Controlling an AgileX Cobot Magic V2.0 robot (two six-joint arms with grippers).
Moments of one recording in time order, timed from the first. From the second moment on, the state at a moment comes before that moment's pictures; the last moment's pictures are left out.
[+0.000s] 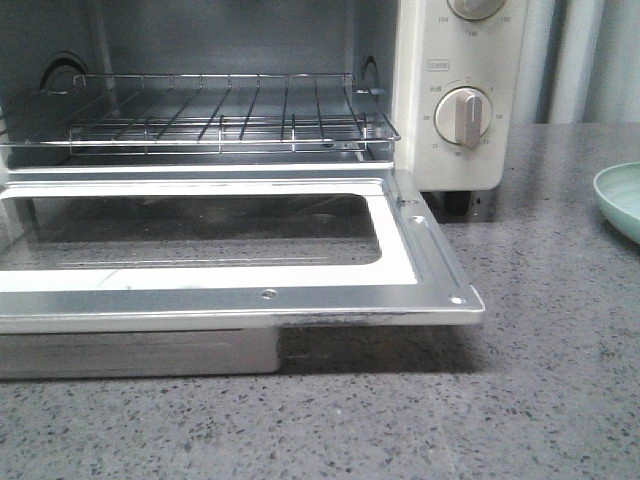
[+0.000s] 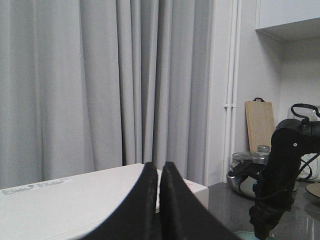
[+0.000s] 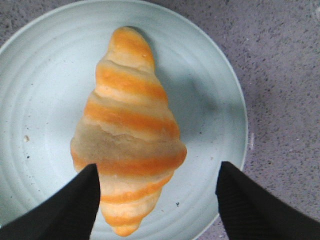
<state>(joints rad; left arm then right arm) -0.43 0.34 -0.61 1.62 -0.23 -1.66 0.14 1.38 -1.23 -0.29 1.24 0.17</state>
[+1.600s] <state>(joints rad) -0.43 0.34 -0.61 1.62 -0.22 -1.66 0.16 0.99 -1.17 -0.04 1.25 -0.10</state>
